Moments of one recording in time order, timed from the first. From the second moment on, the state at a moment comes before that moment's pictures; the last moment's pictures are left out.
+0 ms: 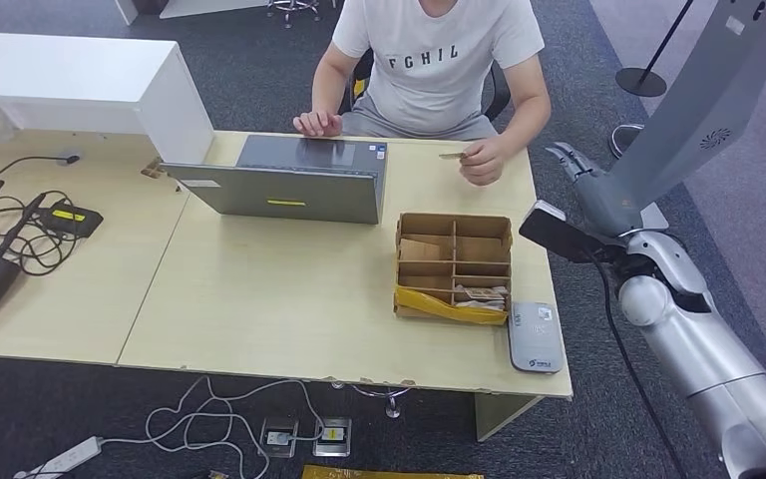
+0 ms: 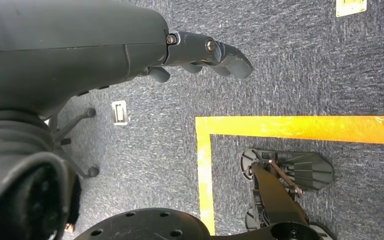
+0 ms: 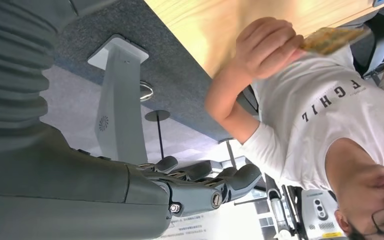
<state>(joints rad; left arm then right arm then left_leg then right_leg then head) -0.17 0.14 -1.16 -0.19 1.17 0.23 0.02 -0.74 -0.50 0.52 -1.11 0.68 -0.09 -0.08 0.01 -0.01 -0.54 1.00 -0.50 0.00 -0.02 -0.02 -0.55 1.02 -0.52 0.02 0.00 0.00</state>
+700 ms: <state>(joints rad) -0.17 0.15 -1.16 -0.19 1.19 0.21 0.03 -0.59 -0.62 0.47 -1.45 0.62 0.11 0.20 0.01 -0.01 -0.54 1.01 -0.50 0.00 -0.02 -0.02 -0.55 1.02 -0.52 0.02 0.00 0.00</state>
